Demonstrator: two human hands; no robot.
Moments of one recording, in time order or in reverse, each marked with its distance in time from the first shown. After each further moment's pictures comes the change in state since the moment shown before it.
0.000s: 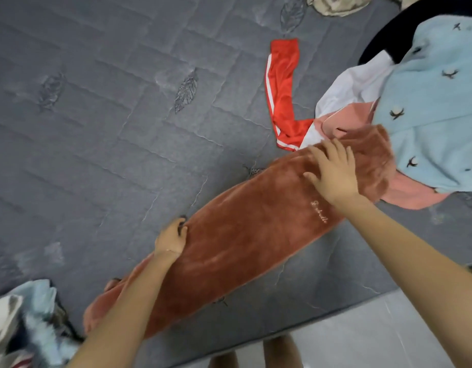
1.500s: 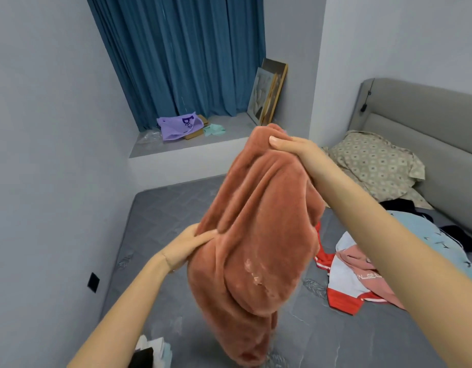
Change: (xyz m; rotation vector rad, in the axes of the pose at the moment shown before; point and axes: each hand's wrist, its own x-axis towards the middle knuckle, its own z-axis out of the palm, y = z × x) left_hand -0.445 -0.019 -0.418 -0.721 -0.028 0.810; right_hand -0.295 -0.400 -0.520 1.534 -0.013 -0.349
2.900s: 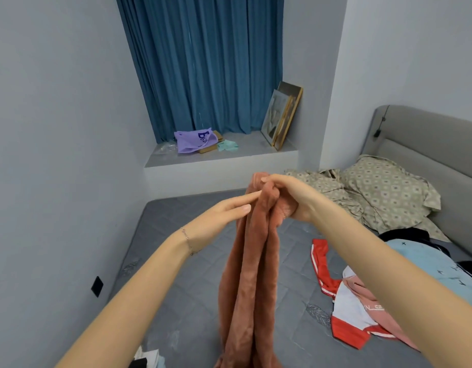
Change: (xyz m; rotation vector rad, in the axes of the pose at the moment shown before) left_hand 0.011 0.093 0.046 0.216 -0.195 0.303; right_hand 0.016 0.022 0.003 -0.084 -0.279 0.259
